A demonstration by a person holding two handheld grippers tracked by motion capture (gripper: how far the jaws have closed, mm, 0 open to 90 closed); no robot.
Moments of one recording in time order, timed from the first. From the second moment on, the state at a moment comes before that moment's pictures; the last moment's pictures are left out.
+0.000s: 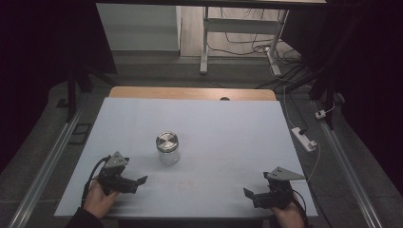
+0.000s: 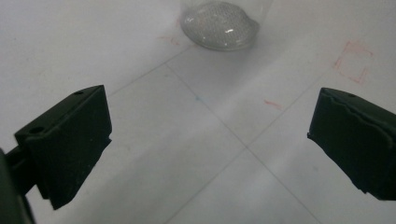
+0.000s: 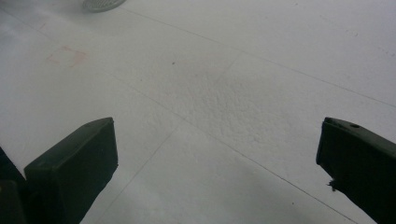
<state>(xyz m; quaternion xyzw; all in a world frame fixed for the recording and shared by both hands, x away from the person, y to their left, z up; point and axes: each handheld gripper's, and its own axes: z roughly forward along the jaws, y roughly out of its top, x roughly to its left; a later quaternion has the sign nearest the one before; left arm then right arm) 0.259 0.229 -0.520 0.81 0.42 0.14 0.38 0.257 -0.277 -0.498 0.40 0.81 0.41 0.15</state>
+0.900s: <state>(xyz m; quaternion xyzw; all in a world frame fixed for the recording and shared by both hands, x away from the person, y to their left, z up) 0.316 0.181 -0.521 0.83 0.38 0.14 0.39 0.257 -0.277 -0.498 0.39 0.81 0.40 0.15</state>
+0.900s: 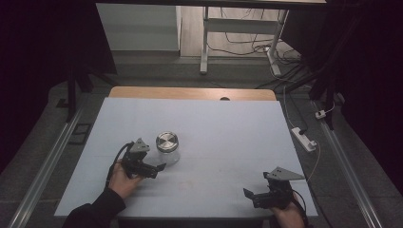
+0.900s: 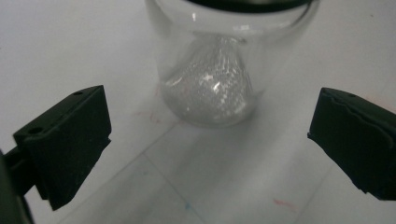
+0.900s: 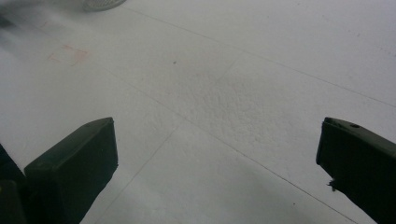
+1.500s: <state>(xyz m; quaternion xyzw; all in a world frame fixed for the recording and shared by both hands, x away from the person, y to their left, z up) 0.341 0.153 -0.523 0.83 0.36 0.14 0.40 0.257 -0.277 -0.499 0.39 0.81 0.40 0.15</state>
